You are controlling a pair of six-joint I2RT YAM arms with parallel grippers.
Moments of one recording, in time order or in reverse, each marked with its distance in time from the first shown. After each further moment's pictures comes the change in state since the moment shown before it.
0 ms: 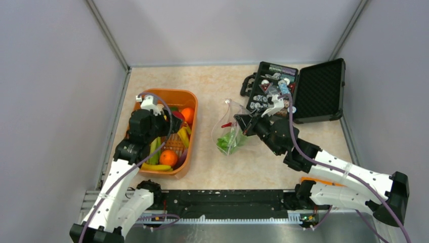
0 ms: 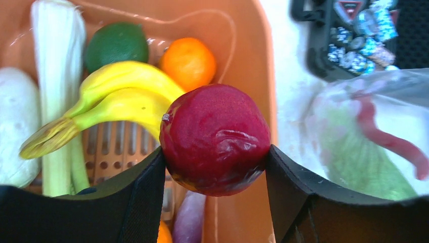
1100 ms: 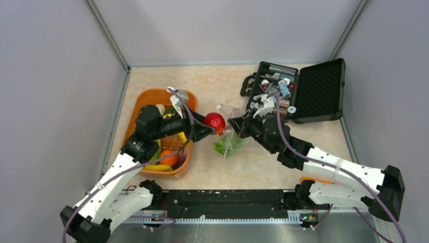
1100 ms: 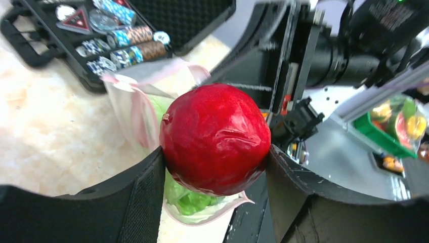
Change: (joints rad) left arm -0.212 0.050 0.047 0.476 0.658 -0.009; right arm 0.000 0.079 0.005 0.000 -0.075 0.010
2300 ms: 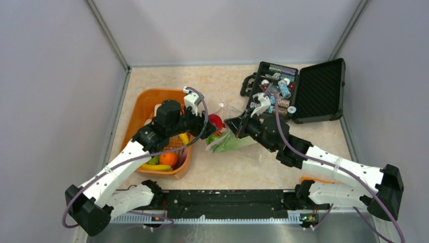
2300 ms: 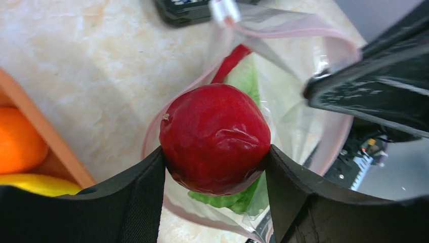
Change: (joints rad) left arm -0.187 0.180 0.116 -0.355 -0.463 0.190; right arm -0.005 0.016 0.029 0.010 -0.087 -0.005
